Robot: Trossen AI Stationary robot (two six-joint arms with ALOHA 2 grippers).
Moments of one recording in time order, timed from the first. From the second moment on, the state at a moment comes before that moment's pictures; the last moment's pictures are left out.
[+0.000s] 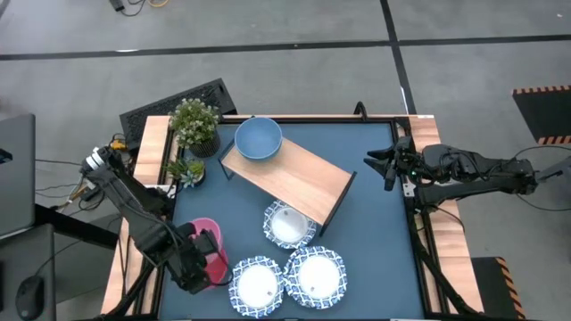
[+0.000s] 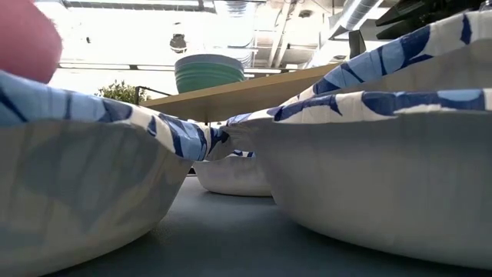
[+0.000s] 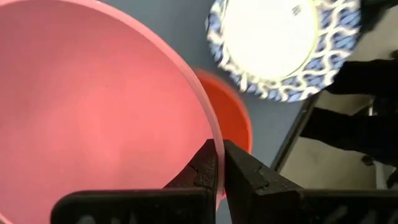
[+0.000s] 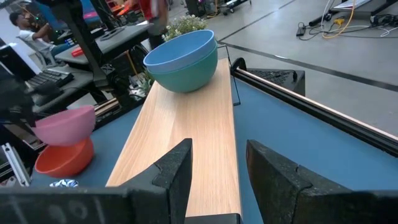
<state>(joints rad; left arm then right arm) -0.79 1.43 1.31 -1.11 -0.10 -1.25 0.04 0.50 0.71 -0.49 0.42 0.46</state>
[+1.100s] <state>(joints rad) 0.20 1.49 1.79 -1.26 -0.28 0.19 0.04 0.50 0.71 -0.49 0.43 0.46</state>
